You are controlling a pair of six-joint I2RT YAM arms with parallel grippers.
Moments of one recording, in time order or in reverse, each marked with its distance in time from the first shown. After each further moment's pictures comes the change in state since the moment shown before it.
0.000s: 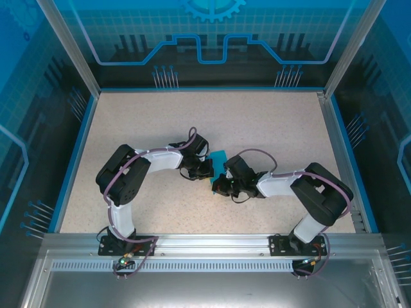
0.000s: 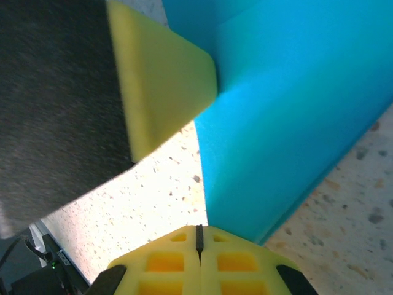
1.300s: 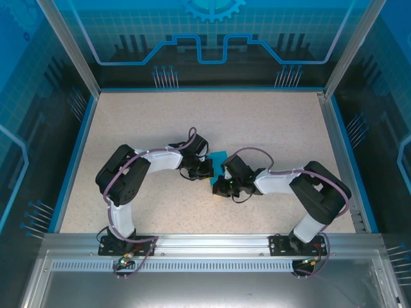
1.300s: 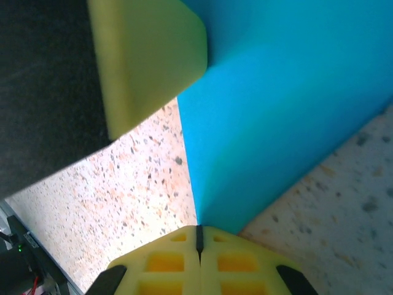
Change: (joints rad) left arm 0.000 -0.003 -0.008 0.009 0.000 0.000; right arm -0.001 0.006 0.065 -0.161 -0.016 -0.119
